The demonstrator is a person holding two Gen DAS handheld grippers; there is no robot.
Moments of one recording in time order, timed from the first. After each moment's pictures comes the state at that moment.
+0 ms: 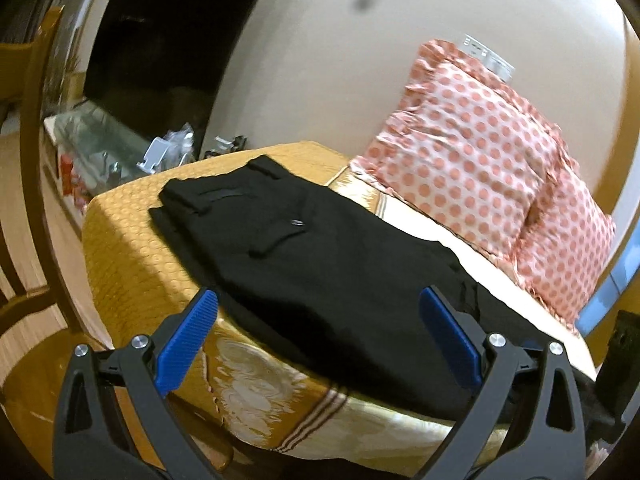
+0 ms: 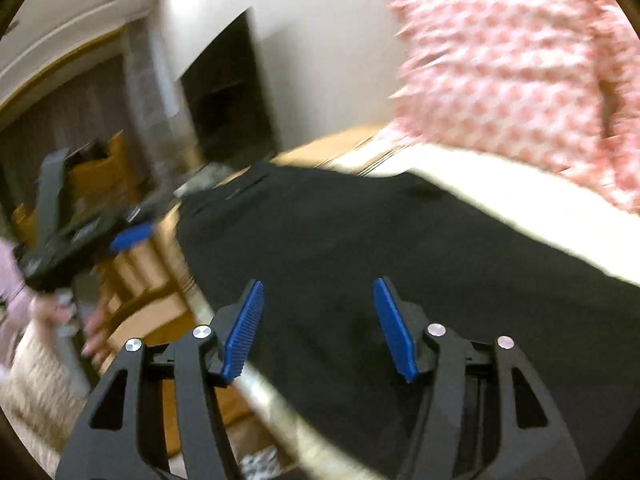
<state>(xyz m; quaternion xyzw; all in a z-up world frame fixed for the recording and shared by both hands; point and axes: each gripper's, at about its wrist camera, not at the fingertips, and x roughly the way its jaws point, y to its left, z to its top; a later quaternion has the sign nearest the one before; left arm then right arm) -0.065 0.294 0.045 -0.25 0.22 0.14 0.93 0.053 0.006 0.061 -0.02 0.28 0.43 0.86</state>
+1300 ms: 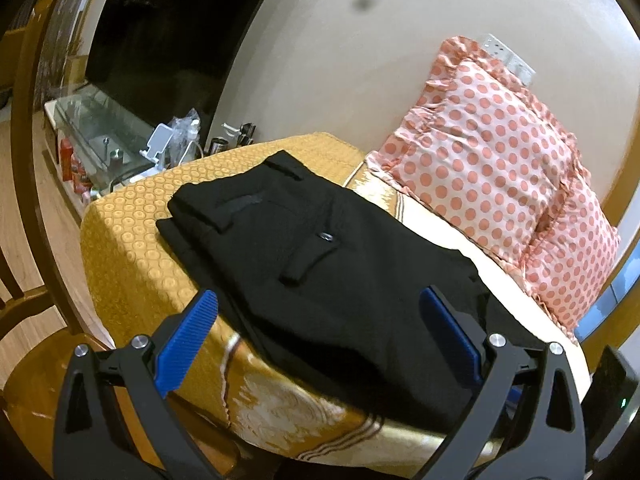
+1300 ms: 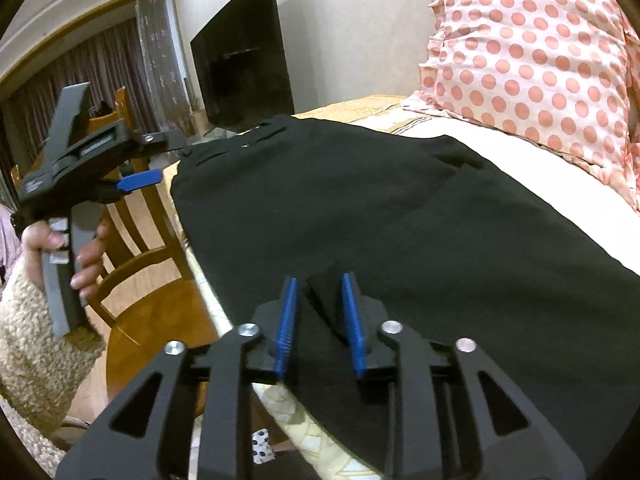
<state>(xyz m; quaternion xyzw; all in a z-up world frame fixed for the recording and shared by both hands) -0.044 0.333 0.039 -0.27 0.24 0.14 0.92 0.038 0.039 0.033 -0.08 0.32 0.46 0.82</state>
